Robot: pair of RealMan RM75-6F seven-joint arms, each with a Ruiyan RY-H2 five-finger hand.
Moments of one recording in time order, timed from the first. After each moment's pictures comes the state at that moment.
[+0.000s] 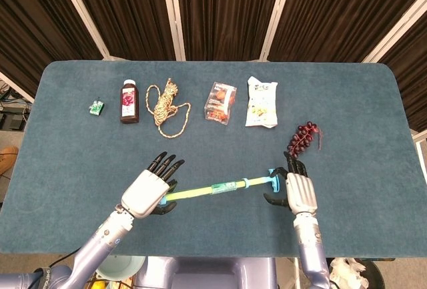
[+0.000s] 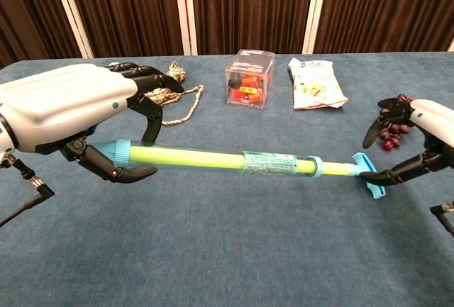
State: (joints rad) left arm -0.56 -1.47 -0.05 -1.87 1.42 1.13 0.70; right arm 0.32 -1.68 0.22 -1.78 -1.02 1.33 -0.48
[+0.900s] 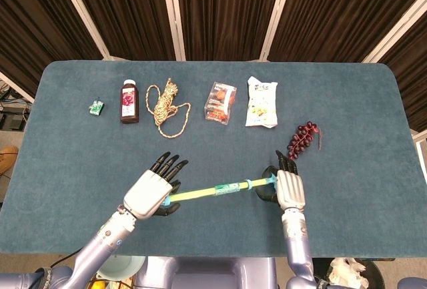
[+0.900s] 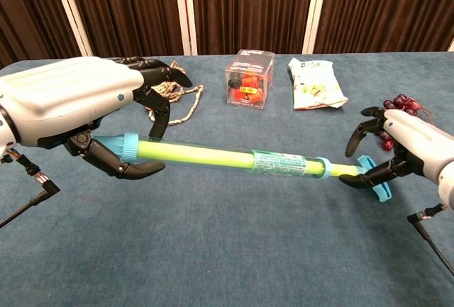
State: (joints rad) left arm -0.58 -1.46 -0.05 -1.92 1.41 1.13 0.71; right arm 0.38 -1.80 0.24 -1.66 -0.97 1.35 -0.50
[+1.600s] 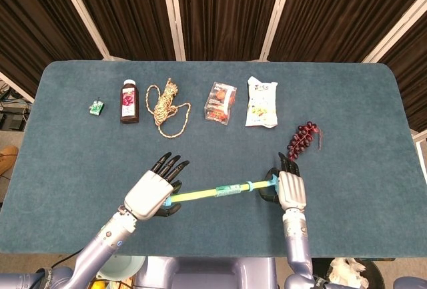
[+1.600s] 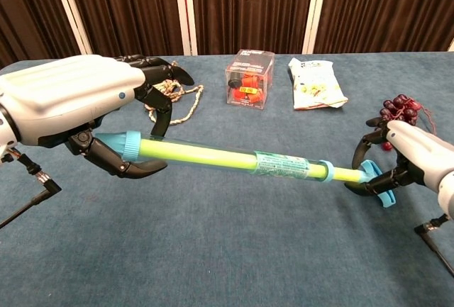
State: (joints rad) left arm -0.58 -1.47 -0.05 -1.93 1.41 1.14 0.72; right arm 0.38 -1.82 0.24 -1.60 -0.94 1.34 -0.50
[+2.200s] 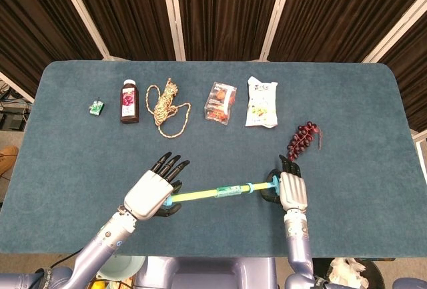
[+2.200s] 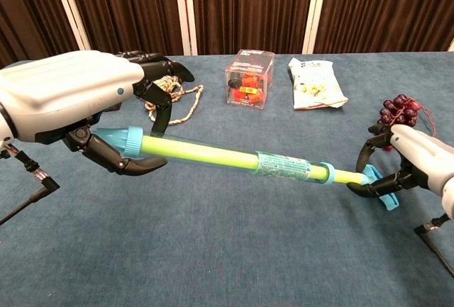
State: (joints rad) left arm -0.58 -1.45 -0.05 -1.94 1.42 1.15 0.71; right arm 0.37 -1.82 0.24 -1.57 -0.92 1.34 -0.49
